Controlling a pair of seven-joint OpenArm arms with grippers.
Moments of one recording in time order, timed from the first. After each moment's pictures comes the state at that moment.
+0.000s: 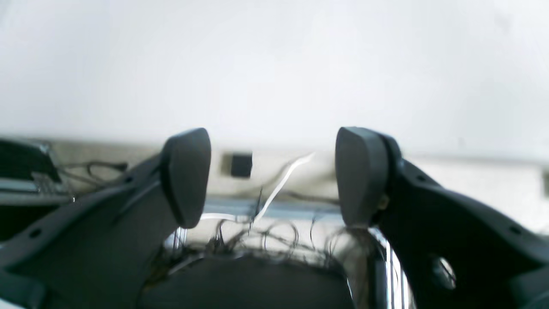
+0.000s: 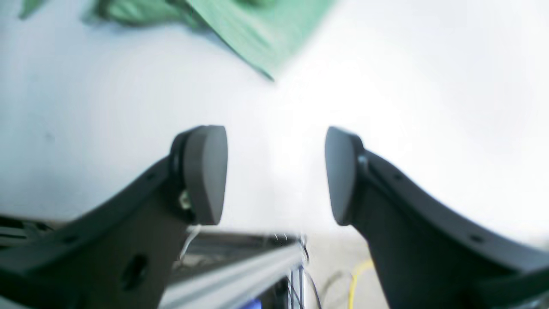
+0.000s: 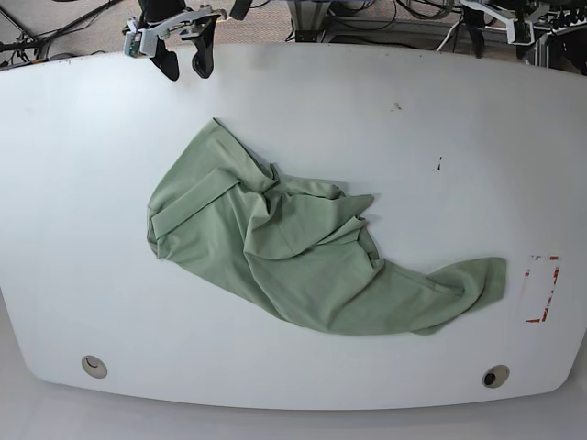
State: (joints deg) left arm 60.7 -9.4 -22.0 108.5 -11.4 -8.0 -1.8; right arm -54.1 1.1 14.7 111.8 22.8 24.1 -4.5
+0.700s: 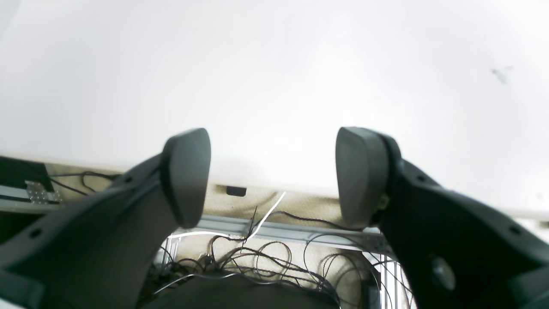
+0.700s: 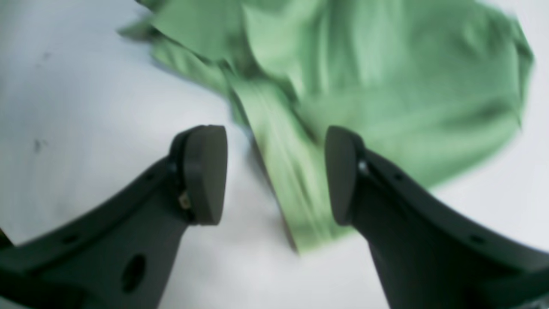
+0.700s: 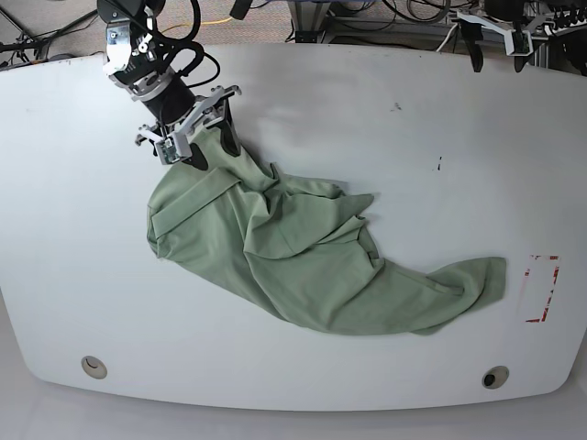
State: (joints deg) left arm 56.6 -7.5 -22.1 108.4 -11.2 -8.0 -1.6; right arm -24.6 13.0 3.6 111.4 22.5 24.8 -29.2
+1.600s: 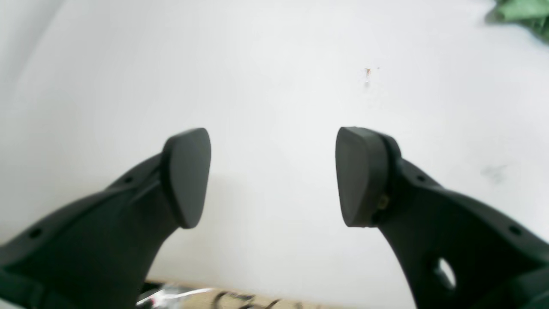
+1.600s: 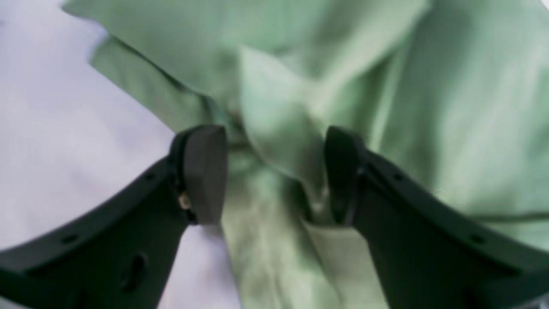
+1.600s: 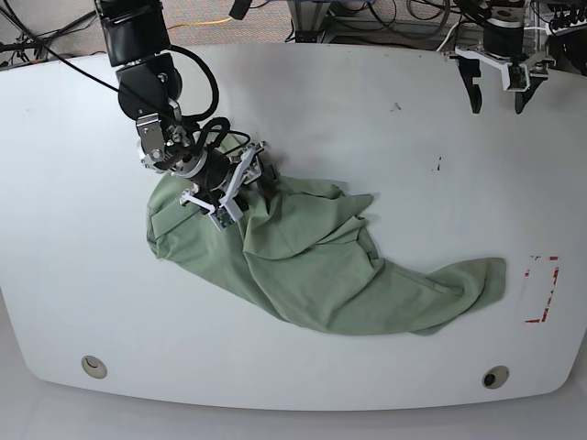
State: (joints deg) left arm 47.4 -7.9 -20.8 108.1 -5.5 -8.0 -1.5; right arm 1.9 15.7 -13.4 84.3 22.9 24.6 -35.2
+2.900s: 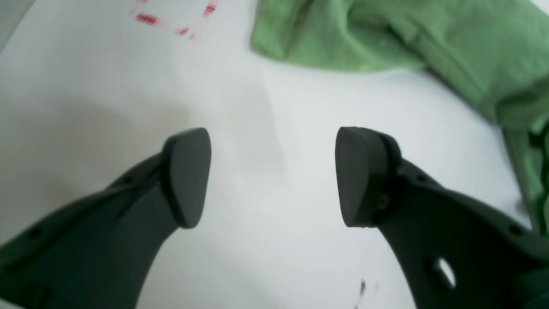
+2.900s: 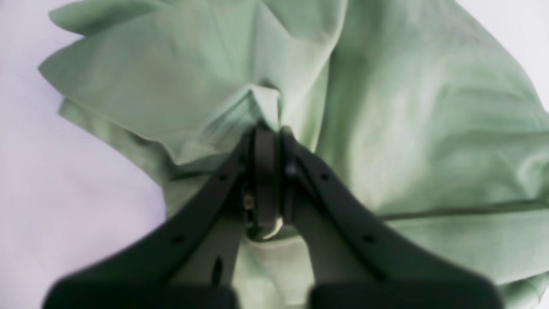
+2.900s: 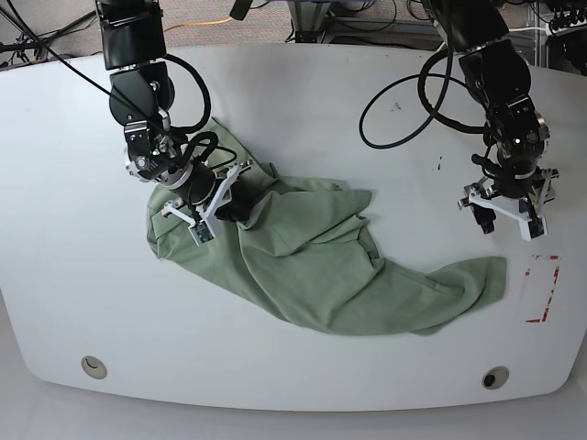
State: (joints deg) left arm -1.1 -3.8 -26.9 98.2 -3.5 -7.9 42.0; right arm 2.3 15.1 -7.6 86.3 22.6 24.4 -35.9
